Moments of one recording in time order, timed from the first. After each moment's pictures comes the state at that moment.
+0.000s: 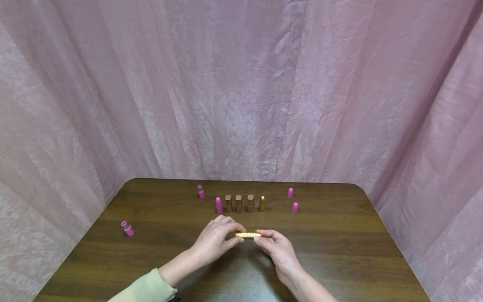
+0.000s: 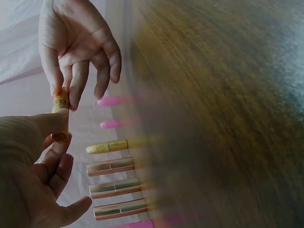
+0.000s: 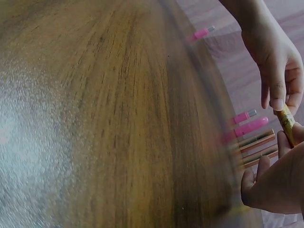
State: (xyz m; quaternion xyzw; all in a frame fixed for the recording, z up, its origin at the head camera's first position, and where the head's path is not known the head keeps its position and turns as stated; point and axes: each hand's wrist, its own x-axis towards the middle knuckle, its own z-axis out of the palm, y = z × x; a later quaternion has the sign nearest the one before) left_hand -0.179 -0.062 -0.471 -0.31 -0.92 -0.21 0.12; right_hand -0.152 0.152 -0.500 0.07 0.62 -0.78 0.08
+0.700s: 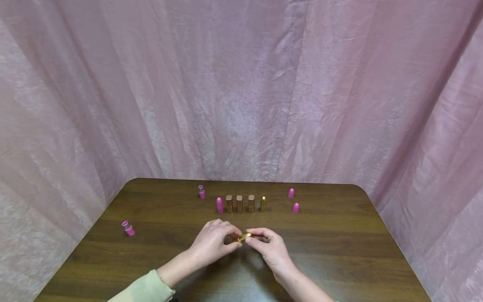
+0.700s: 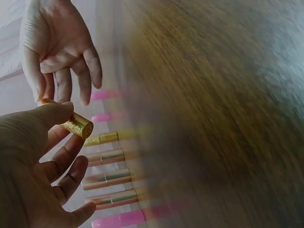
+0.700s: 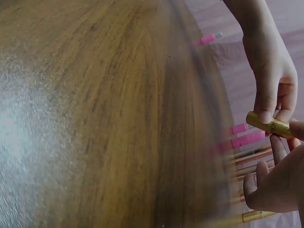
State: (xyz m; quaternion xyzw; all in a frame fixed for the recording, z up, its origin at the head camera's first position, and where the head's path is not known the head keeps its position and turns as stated) left_hand -0.181 -0.072 -0.480 -0.29 -0.93 -0.18 0.09; right_hand -0.152 0.138 -0.493 0.00 0.70 -0.71 0.07
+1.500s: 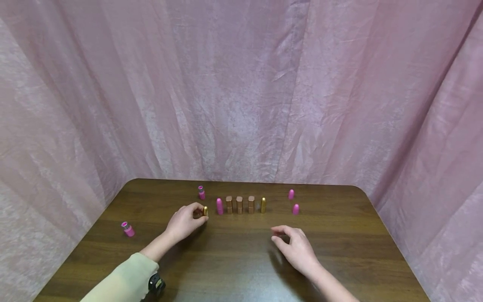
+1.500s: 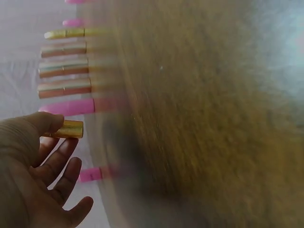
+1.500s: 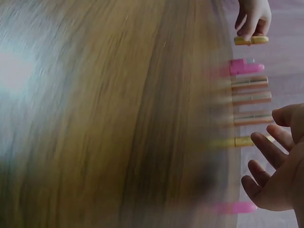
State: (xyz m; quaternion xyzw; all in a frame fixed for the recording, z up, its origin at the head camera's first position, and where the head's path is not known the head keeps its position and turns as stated) left_hand -0.244 -0.157 -0.495 -0.10 -0.95 -0.28 0.09; right_hand -0.166 0.206 -0.499 -0.10 0.91 -0.41 -0.05
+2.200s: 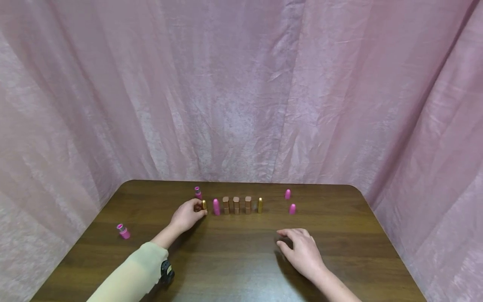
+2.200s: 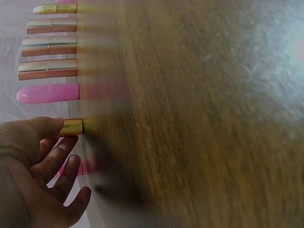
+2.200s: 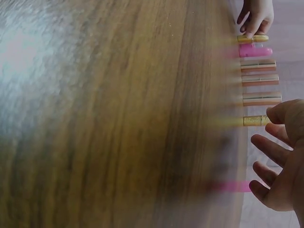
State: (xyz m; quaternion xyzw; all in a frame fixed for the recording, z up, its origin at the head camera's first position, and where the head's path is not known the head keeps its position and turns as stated) left_hand -0.280 -0.151 -0.509 -0.04 -0.95 -0.31 0.05; right_hand -0.159 0.227 -0.510 -0.15 0.93 -0.29 -0.15
